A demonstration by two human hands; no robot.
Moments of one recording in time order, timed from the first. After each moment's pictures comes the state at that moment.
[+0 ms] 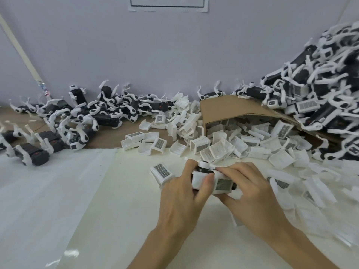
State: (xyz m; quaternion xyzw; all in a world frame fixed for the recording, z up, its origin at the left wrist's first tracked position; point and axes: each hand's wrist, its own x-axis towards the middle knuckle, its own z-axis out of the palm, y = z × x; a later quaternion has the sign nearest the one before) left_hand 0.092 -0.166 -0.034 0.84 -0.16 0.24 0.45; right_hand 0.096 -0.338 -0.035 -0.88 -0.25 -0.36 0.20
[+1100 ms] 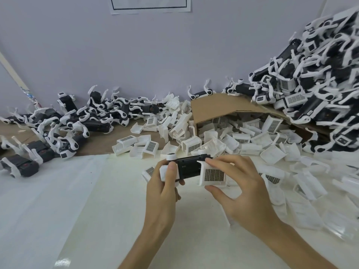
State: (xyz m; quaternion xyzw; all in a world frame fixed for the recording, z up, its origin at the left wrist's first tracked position) left_hand 0.100 -0.161 -0.037 0.70 -0.05 0.16 0.70; right_hand 0.096 -0.341 -0.032 -0.83 -0.25 -0.37 0.34
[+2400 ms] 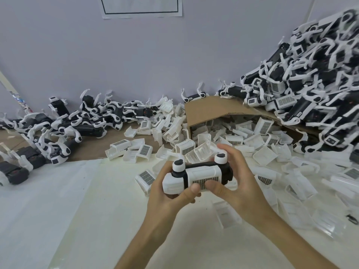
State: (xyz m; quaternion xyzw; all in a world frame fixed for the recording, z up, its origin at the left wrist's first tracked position) left_hand 0.088 -0.163 -0.020 0.63 -0.19 0.04 0.75; right_hand 0.093 -0.346 -0.018 -0.77 -0.17 -0.16 0.59
